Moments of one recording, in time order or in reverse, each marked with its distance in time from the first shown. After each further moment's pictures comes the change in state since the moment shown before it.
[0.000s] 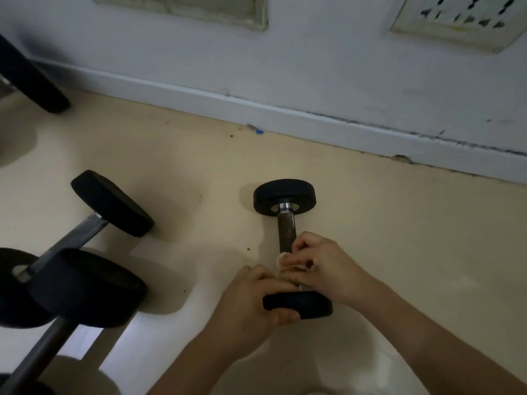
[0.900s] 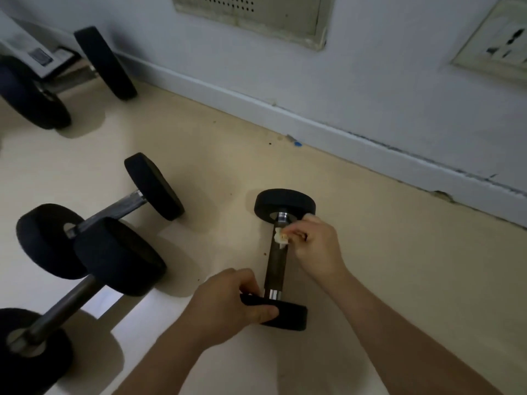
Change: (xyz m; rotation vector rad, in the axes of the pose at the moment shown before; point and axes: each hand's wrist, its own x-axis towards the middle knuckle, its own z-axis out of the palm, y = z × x) left_hand -0.021 0.004 -0.029 0.076 0.103 -0.391; right_hand 0.063 -0.015 0.012 0.080 0.357 -0.046
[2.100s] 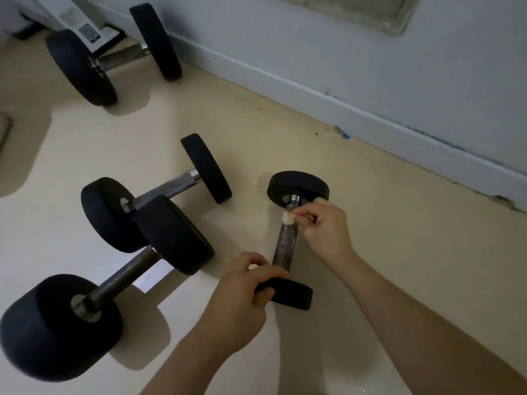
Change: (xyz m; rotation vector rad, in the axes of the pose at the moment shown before) left_hand -0.030 -0.061 -0.009 -0.082 0.214 0.159; right_hand 0.022 -0.049 0.061 0.029 -0.047 0.025
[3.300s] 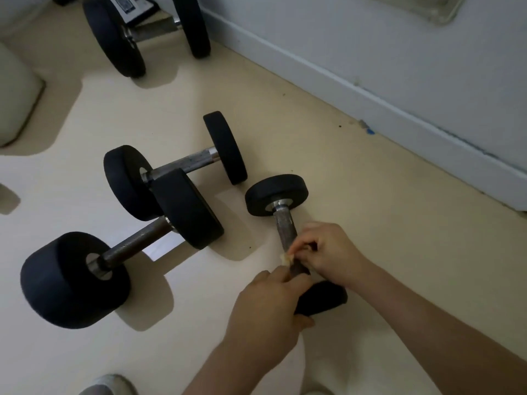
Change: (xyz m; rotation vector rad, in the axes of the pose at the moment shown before) left_hand -0.019 0.039 0.034 0.209 0.002 -0.038; right_hand -0.028 -0.003 -0.012 -0.066 -0.557 -0.175
